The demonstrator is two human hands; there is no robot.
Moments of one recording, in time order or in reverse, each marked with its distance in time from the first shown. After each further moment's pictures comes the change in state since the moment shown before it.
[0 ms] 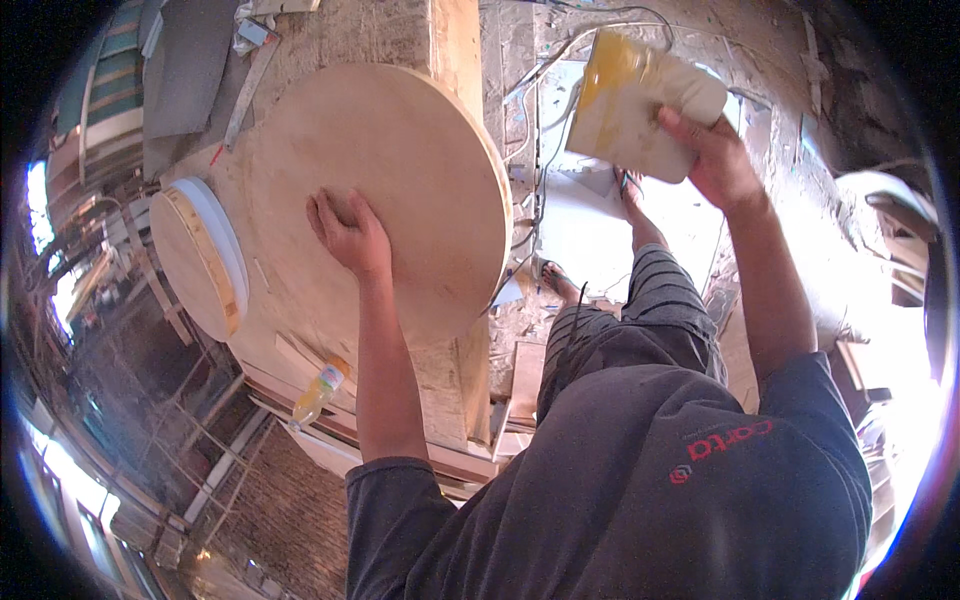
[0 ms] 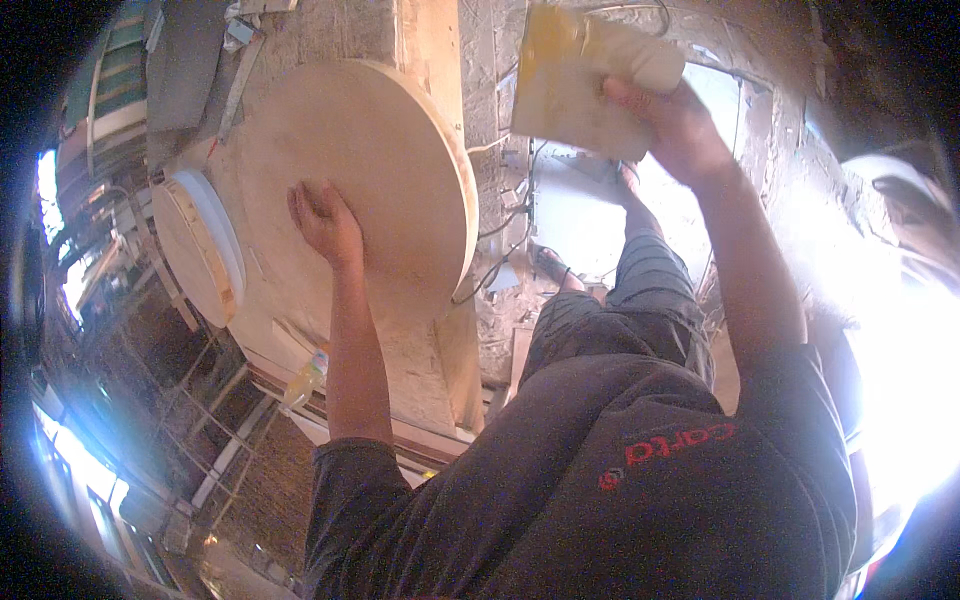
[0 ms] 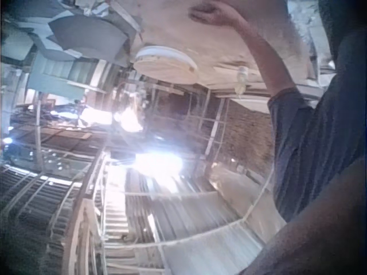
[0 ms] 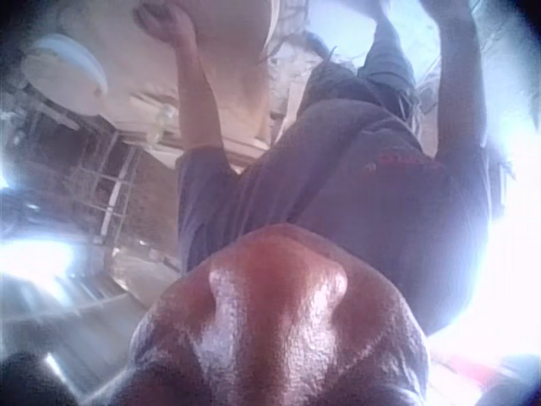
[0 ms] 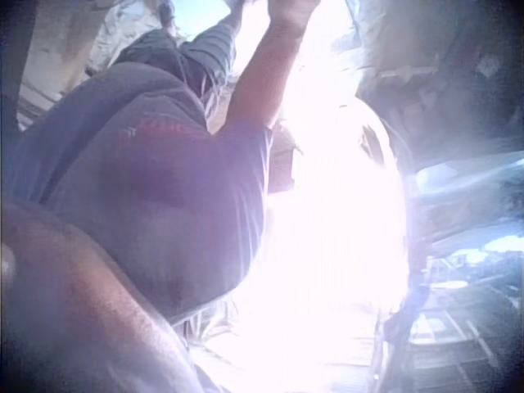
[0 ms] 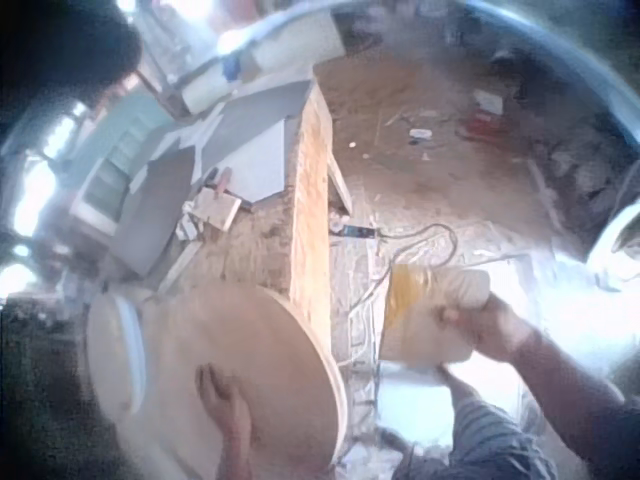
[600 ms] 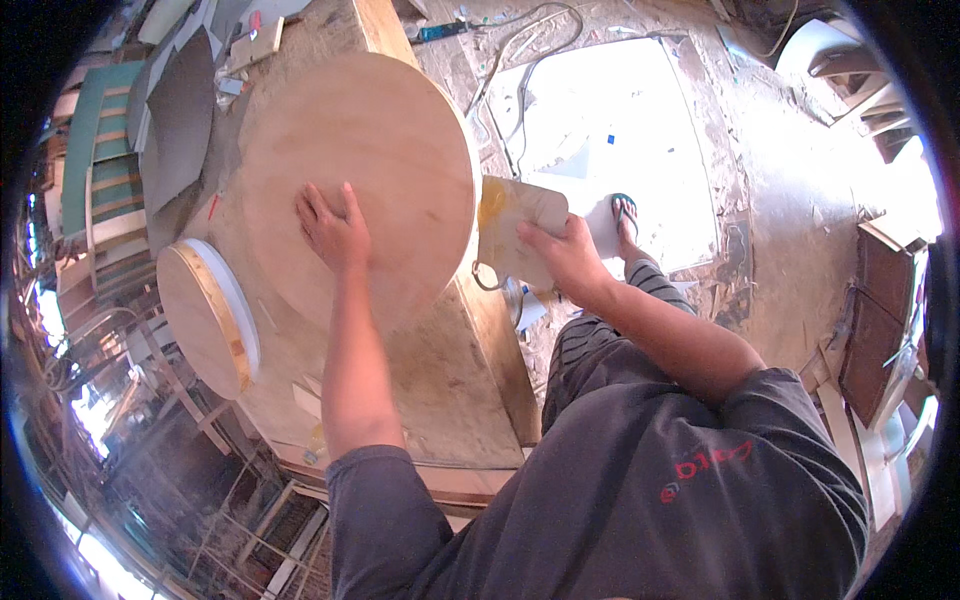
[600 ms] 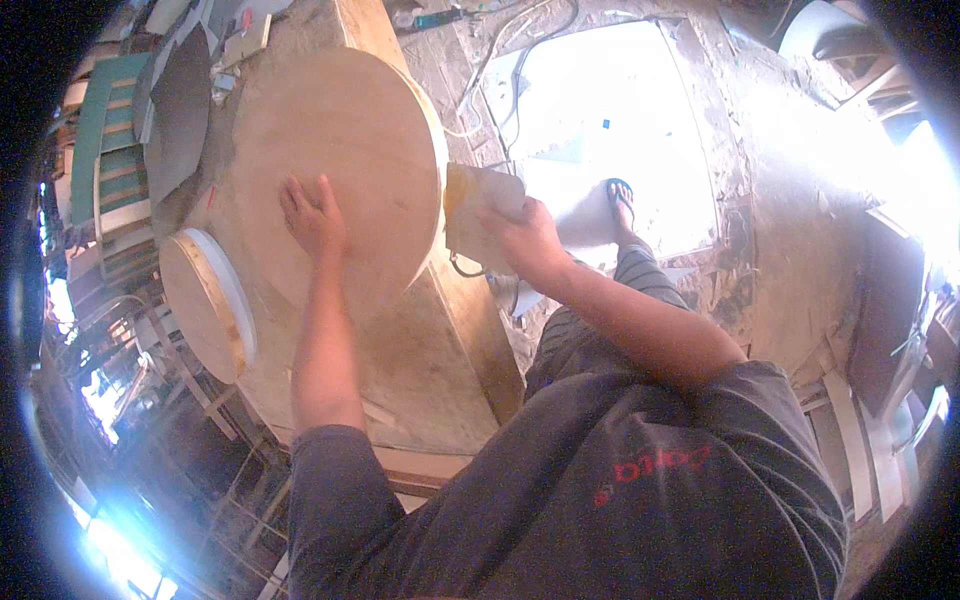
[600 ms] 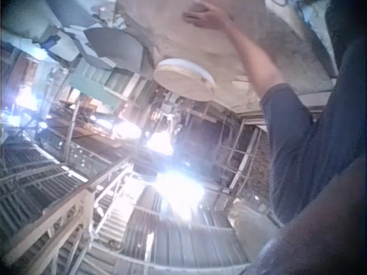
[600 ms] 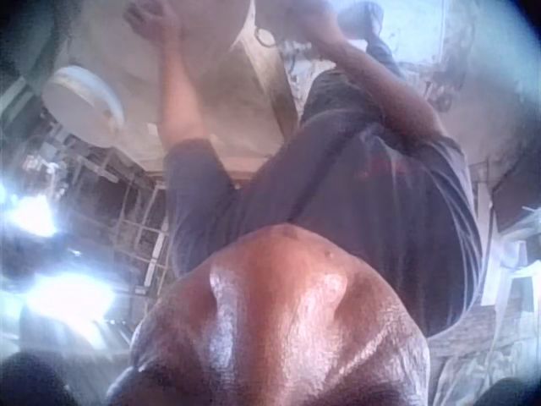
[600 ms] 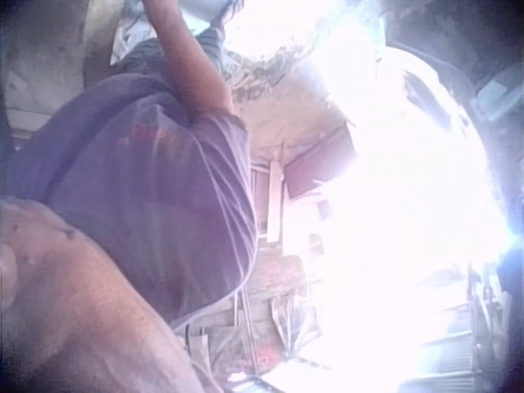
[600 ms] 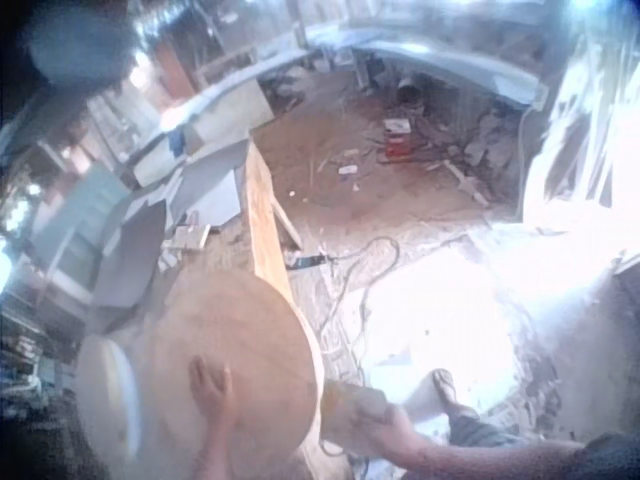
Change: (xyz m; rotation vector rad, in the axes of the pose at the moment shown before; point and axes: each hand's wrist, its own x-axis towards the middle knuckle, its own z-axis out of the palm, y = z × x) left_hand -0.017 -0.048 -0.022 0.142 -0.097 0.413; right_hand -0.191 0.240 0.191 -0.001 0.438 0.037
